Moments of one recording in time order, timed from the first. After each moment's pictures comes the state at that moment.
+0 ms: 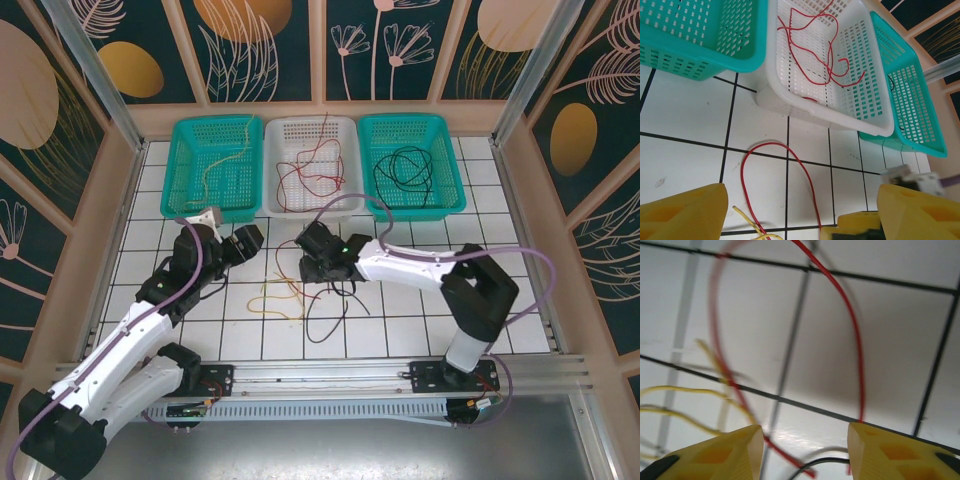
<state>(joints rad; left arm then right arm) -0.46 0.84 0.60 -0.27 0.04 -0.82 0.99 1.74 1.14 -0.53 0.14 0.71</state>
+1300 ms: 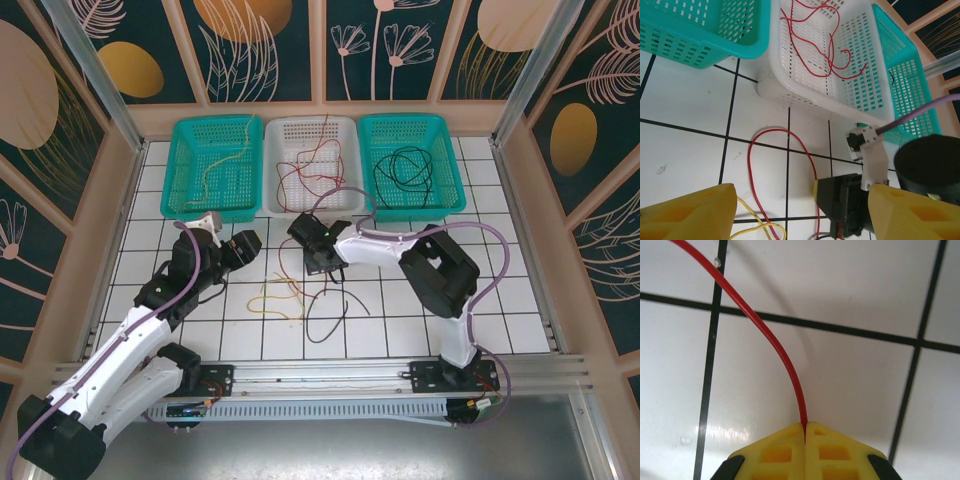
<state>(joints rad) -0.46 0.81 0.58 -0.28 0.06 -0.84 0.93 1.94 1.30 -0.62 0.23 0.65</state>
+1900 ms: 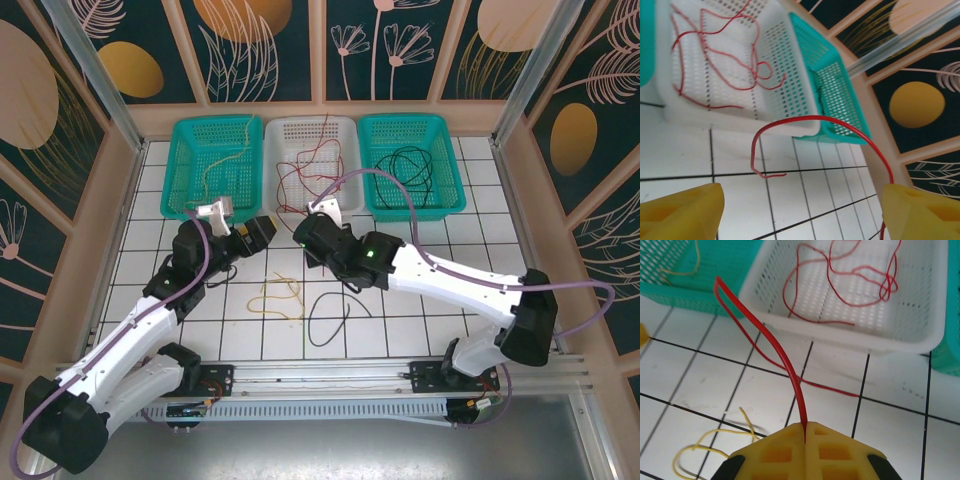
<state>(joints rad) -0.46 0.89 0.58 0.05 0.25 -0.85 1.15 1.45 1.32 -0.68 0.55 0.58</state>
